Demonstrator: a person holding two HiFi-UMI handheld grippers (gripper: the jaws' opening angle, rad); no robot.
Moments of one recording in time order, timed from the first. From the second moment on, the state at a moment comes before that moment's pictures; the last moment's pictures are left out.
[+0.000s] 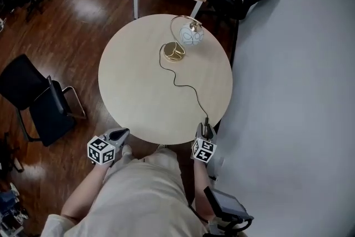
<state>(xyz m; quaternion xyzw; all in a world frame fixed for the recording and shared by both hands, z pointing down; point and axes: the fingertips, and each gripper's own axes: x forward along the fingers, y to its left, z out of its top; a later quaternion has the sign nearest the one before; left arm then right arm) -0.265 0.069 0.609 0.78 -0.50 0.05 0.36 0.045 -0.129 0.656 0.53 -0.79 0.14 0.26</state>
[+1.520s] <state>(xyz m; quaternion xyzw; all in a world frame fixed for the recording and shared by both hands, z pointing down) -0.178 0.254 0.589 0.82 -0.48 0.09 0.28 0.055 0.146 0.495 0.40 -0.90 0.10 0.13</state>
